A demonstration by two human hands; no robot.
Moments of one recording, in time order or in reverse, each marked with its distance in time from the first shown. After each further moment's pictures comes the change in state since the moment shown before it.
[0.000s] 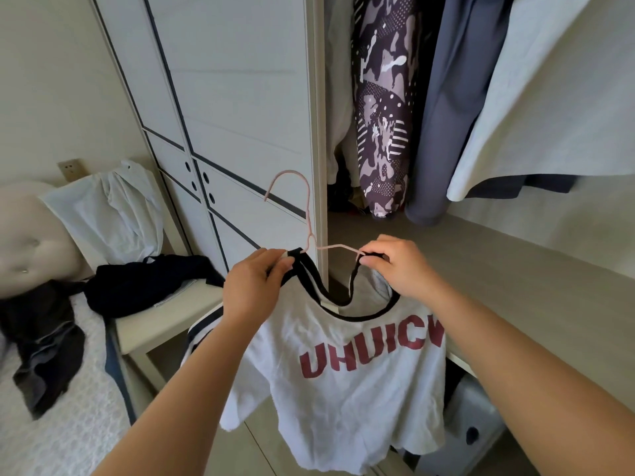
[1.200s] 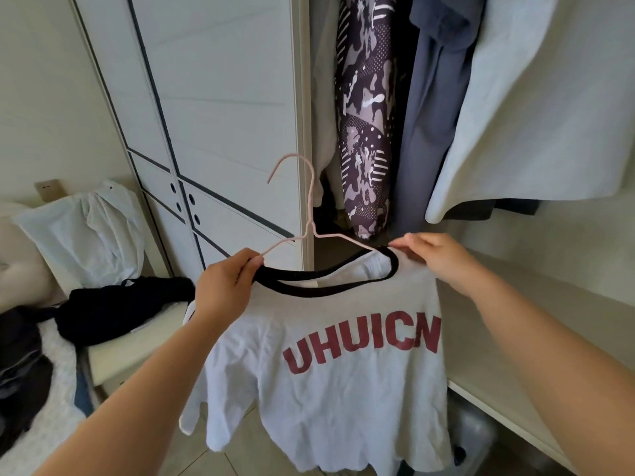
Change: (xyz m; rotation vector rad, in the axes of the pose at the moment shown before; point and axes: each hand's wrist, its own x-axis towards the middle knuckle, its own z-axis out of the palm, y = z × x) left_hand 0.030 -0.013 -0.020 0.069 -0.043 -0.024; right_hand -0.006 0.018 -0.076 0.276 0.038 0.311
